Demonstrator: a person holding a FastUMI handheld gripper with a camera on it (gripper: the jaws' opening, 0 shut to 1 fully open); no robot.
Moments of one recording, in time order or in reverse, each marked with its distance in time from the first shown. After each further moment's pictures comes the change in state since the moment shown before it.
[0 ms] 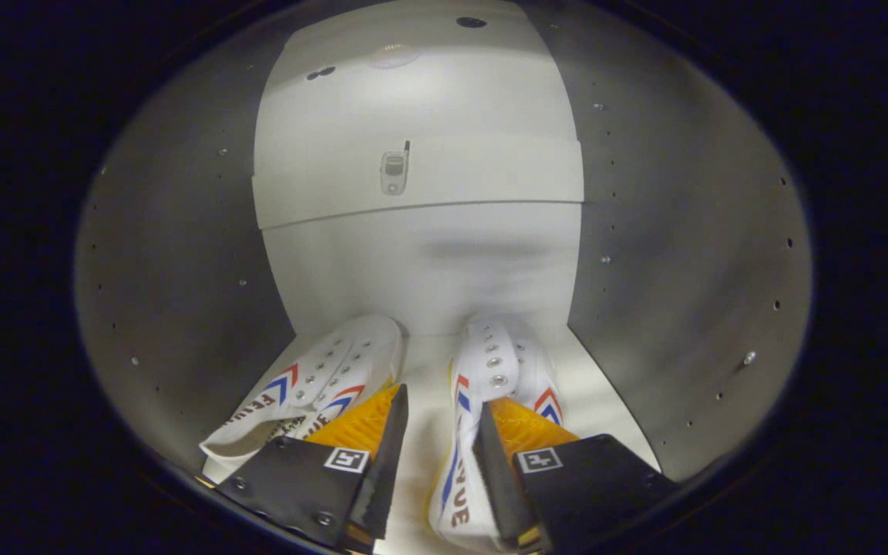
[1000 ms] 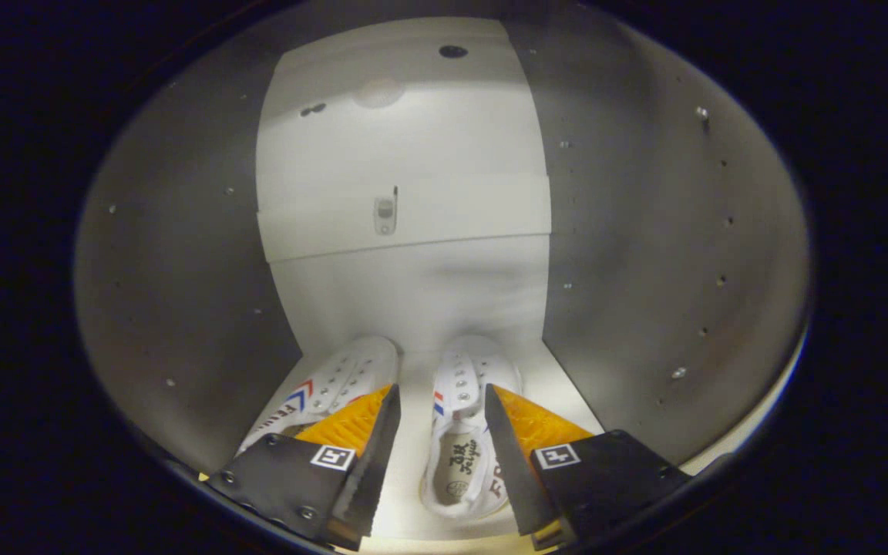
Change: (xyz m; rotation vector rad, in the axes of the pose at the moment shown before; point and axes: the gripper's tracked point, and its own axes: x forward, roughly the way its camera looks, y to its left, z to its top) arm -0.064 -0.003 0.038 0.022 -0.093 -0.017
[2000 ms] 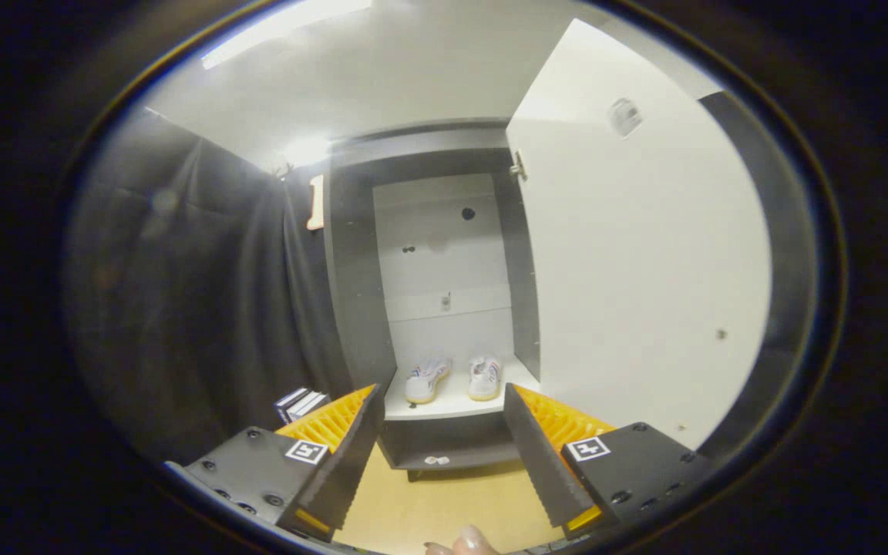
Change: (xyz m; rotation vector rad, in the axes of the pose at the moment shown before) arm -0.430 -0.004 -0.003 0.060 -0.233 0.010
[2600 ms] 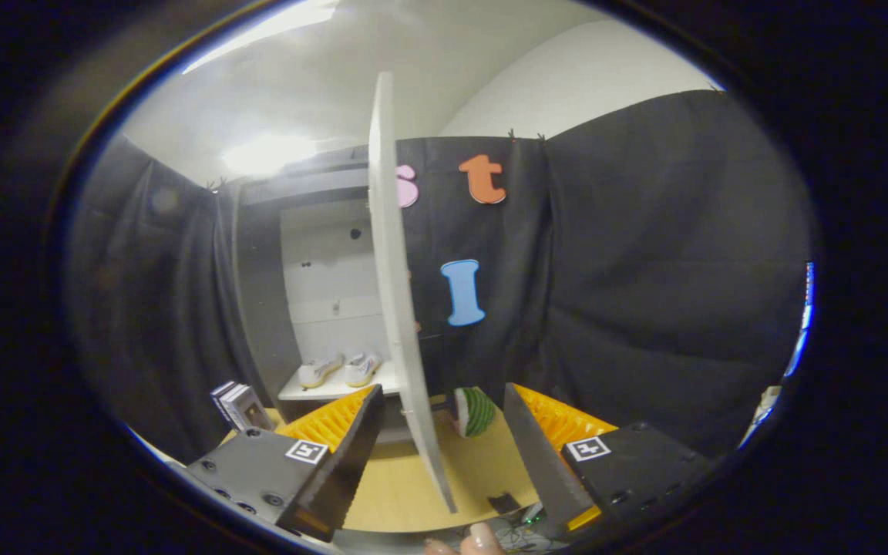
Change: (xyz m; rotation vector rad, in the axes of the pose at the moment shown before) arm -0.097 -0.232 0.039 -0.002 -0.038 -0.231
